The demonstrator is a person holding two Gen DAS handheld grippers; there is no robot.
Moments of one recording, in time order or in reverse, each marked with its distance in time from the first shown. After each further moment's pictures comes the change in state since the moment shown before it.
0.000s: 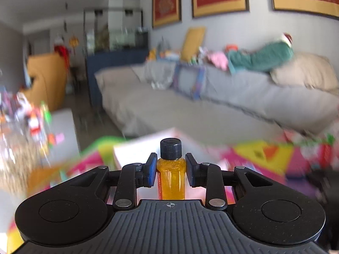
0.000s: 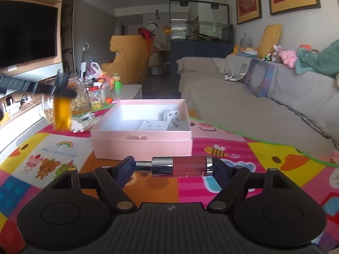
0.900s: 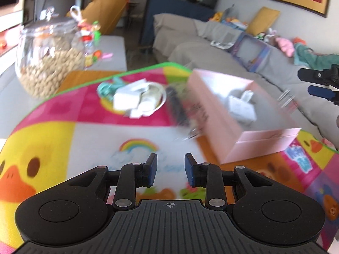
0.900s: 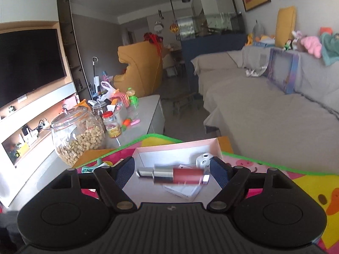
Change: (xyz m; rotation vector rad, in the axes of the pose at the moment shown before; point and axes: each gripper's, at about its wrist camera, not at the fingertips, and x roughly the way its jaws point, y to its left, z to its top) left arm 0.017 0.116 -0.121 -0.386 0.281 0.152; right arm 0.106 0.023 0.120 0.118 0.048 0.145
